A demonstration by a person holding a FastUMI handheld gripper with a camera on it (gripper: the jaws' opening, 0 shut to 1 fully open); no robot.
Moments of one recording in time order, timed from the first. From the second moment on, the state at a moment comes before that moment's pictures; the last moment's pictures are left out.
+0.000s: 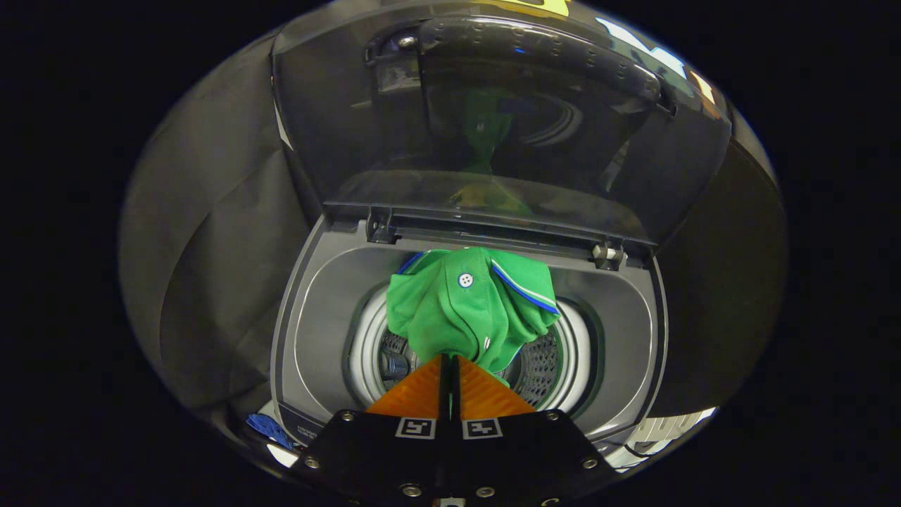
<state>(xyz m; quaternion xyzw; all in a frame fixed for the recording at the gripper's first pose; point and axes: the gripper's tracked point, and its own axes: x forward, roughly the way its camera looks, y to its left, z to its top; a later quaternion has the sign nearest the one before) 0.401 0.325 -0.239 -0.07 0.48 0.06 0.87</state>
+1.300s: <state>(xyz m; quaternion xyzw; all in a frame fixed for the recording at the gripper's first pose) 0.423 0.278 -0.082 -0.08 0.36 -0.02 0.93</state>
